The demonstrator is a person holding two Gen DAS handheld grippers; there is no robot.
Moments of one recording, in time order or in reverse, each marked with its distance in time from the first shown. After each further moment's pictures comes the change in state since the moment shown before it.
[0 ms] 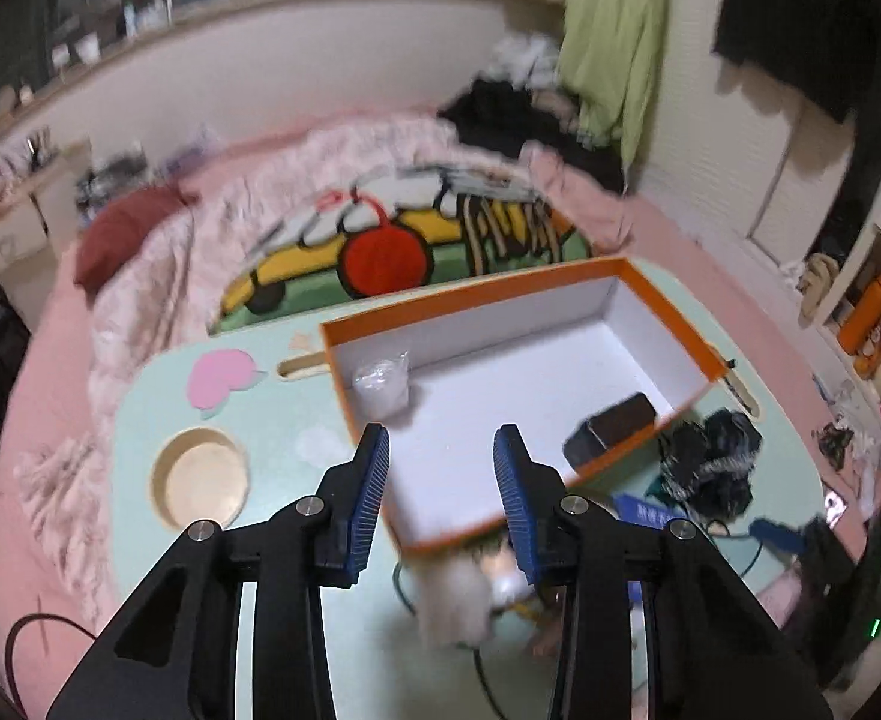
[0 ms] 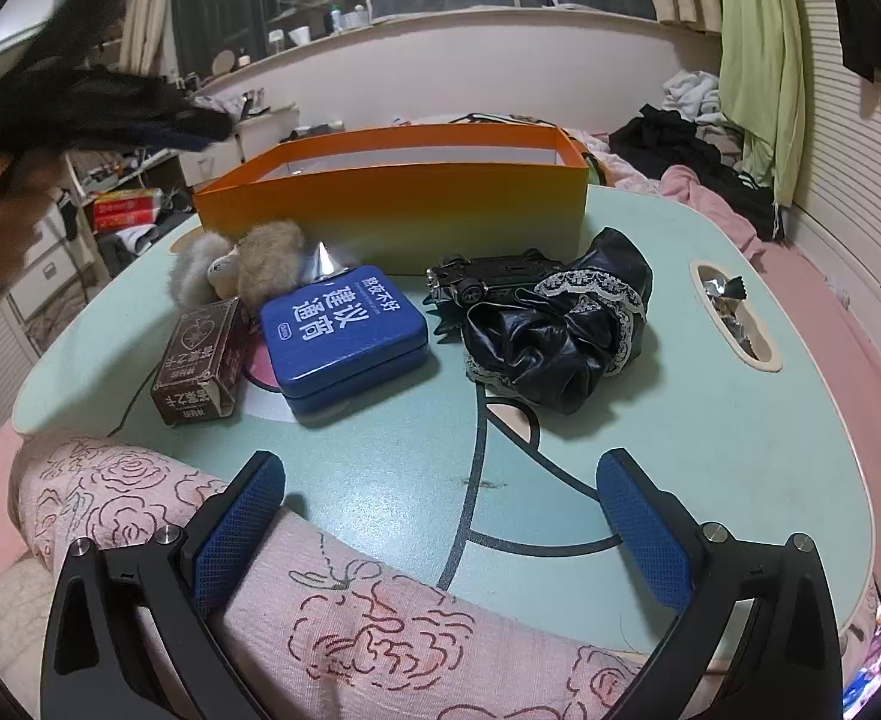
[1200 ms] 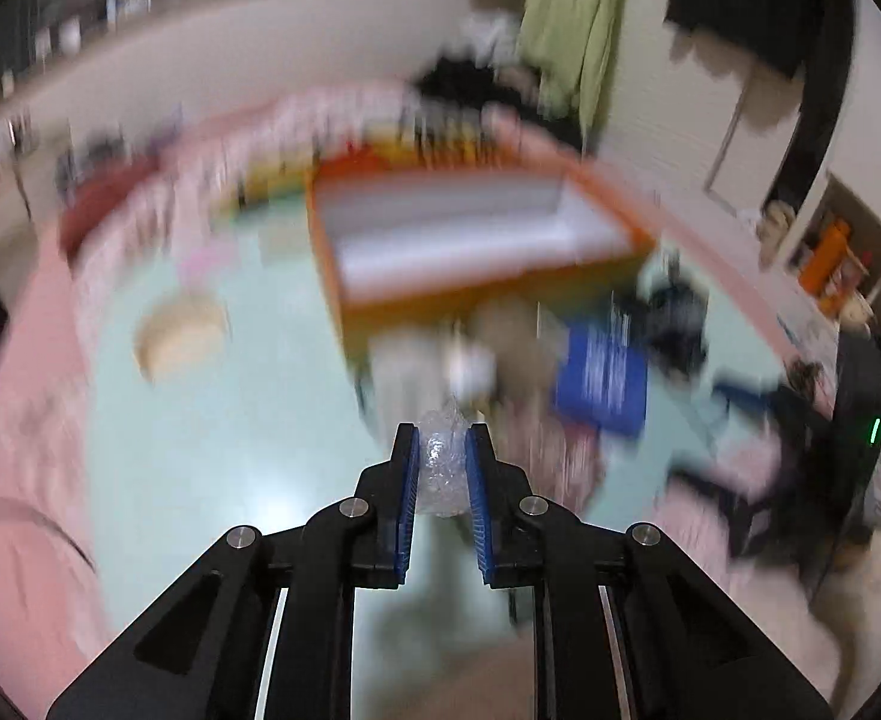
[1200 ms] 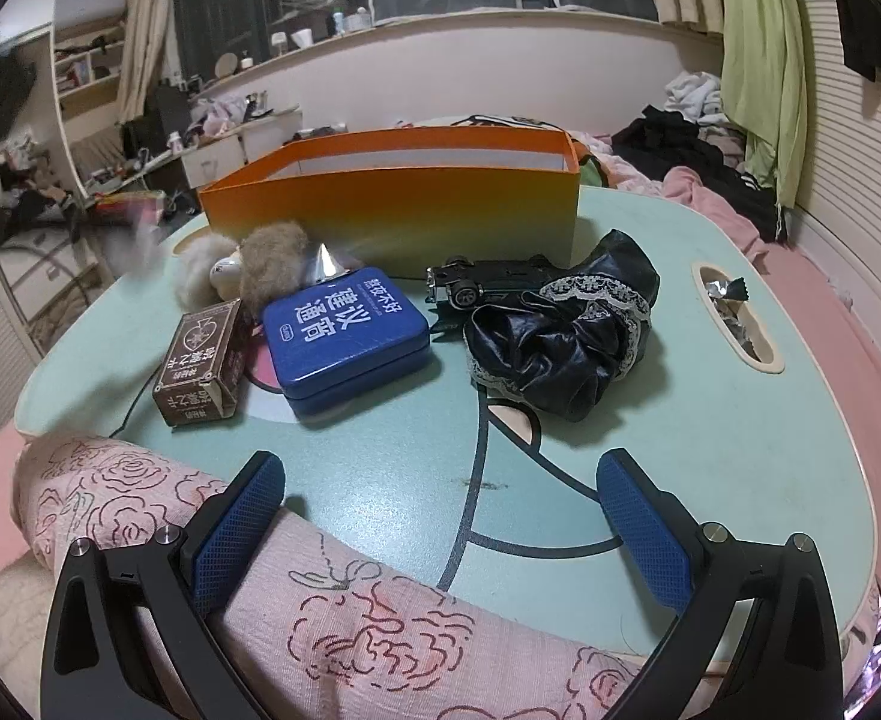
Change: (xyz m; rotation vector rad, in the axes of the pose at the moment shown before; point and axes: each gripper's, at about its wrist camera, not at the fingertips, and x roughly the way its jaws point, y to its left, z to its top) left arm -0.030 -0.001 -0.117 0.030 0.056 -0.088; right arm 0.001 0.007 0.007 -0.009 -0.001 0.013
